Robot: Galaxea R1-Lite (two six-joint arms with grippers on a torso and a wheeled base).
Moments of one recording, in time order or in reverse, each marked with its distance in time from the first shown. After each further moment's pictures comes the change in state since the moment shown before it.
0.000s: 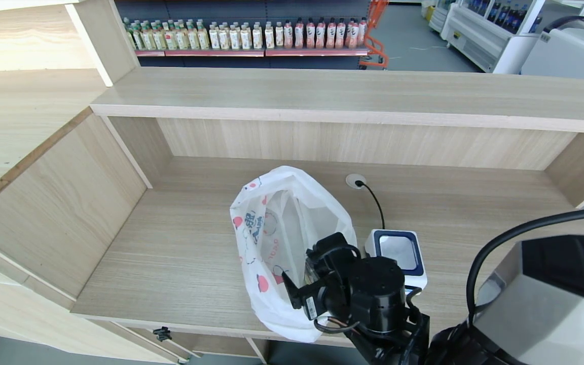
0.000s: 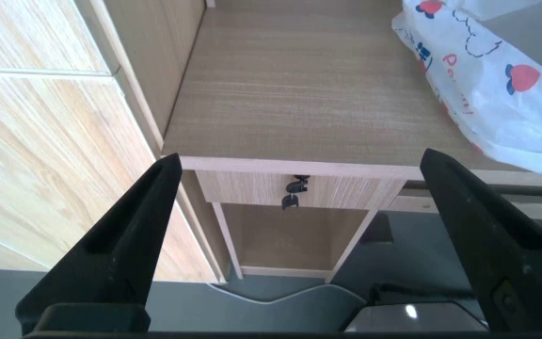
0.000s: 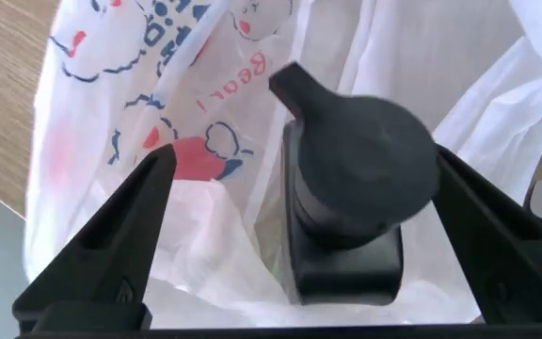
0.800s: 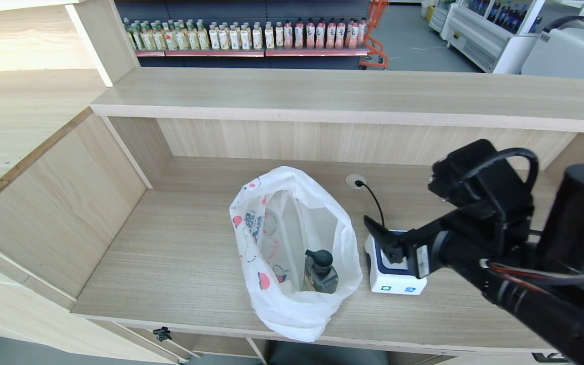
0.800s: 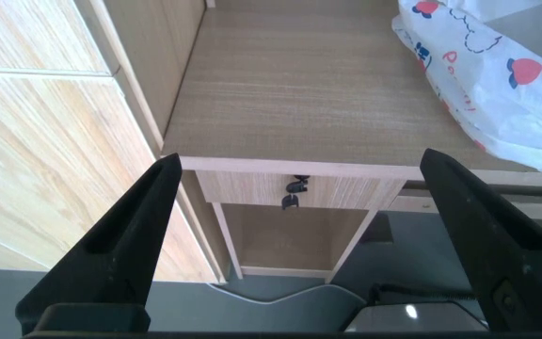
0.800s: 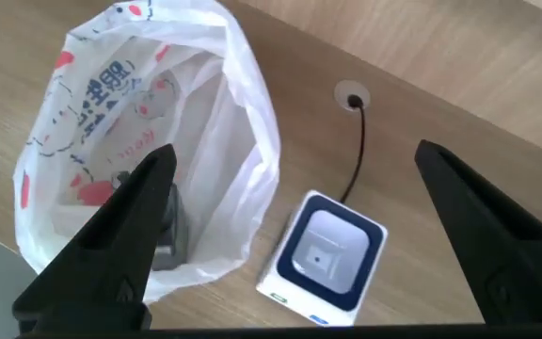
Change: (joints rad) left arm 0.000 0.000 0.000 0.000 0.000 0.000; right arm -0.038 -0.682 0.026 0.570 -0.135 -0.198
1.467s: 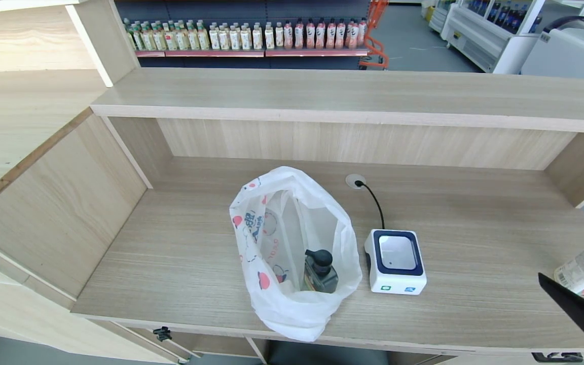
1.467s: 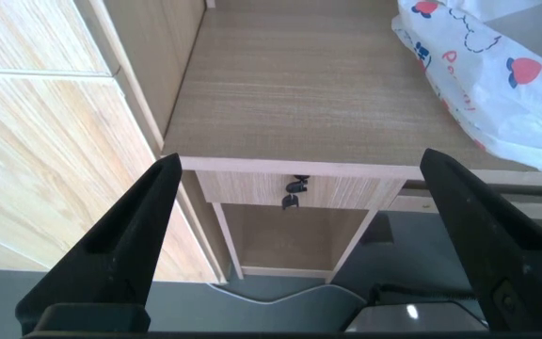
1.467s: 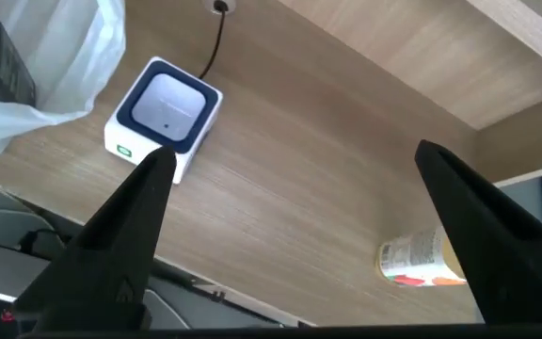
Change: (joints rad) left arm 0.000 0.000 0.000 0.000 0.000 0.001; right arm -0.039 -0.630 0.190 0.497 -0.155 -0.124
